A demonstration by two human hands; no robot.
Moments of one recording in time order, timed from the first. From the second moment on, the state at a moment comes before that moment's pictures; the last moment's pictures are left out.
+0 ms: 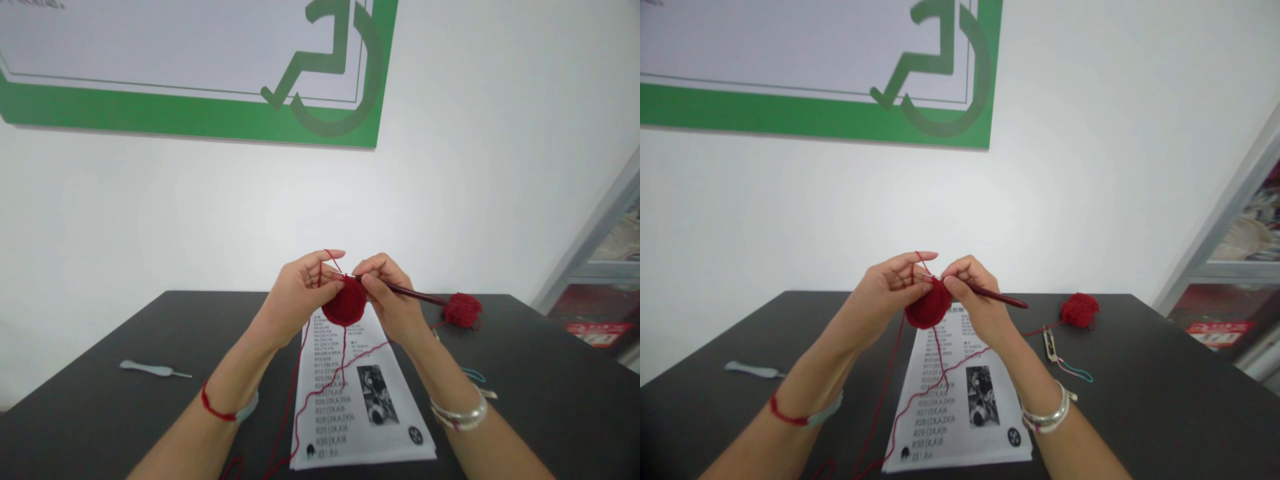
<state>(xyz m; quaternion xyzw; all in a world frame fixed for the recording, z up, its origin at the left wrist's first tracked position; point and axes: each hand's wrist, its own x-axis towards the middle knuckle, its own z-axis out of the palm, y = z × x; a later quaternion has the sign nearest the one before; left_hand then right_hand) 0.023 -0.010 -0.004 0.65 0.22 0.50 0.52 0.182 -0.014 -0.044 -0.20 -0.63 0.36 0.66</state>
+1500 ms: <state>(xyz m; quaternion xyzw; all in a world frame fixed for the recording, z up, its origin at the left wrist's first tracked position) 0.027 -0.009 -0.009 0.61 0.23 0.52 0.55 0.199 -0.011 -0.039 -0.14 -0.64 0.33 0.68</state>
